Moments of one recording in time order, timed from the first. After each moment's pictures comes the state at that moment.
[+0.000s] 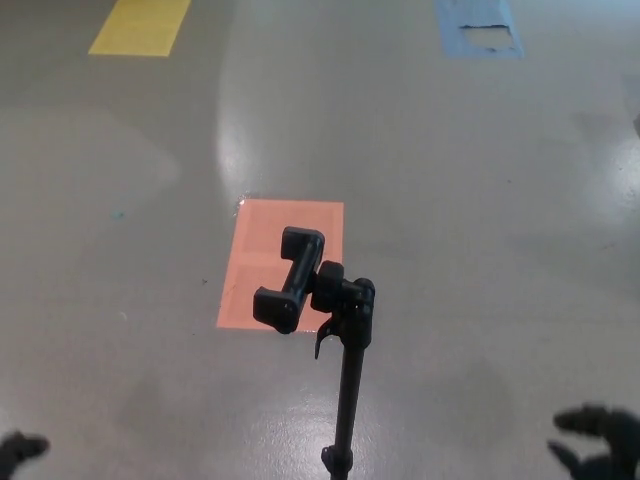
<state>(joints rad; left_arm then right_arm) -0.36 0.56 -0.11 1.18 0.26 -0.11 -0.13 -0.48 -0.39 0.16 1.15 -0.28 0.00 0.12</state>
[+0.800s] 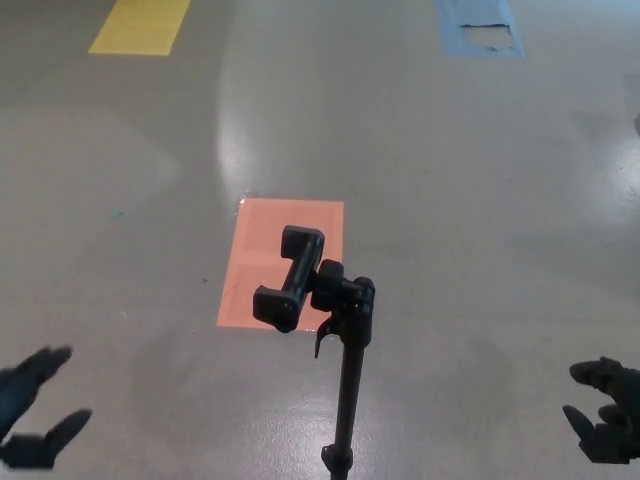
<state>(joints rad) -0.41 0.63 -0.25 1.10 0.36 -0.39 -0.01 -0.54 -0.39 0.12 1.23 -0.28 -0.12 0.05</state>
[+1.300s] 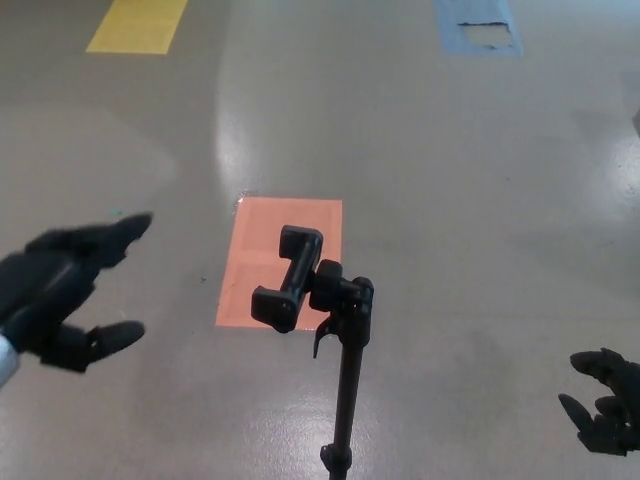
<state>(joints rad) -0.42 0.77 -0.30 0.59 0.51 -0.50 0.08 -0.54 -0.39 0.10 1.24 -0.28 -0.15 0.03</state>
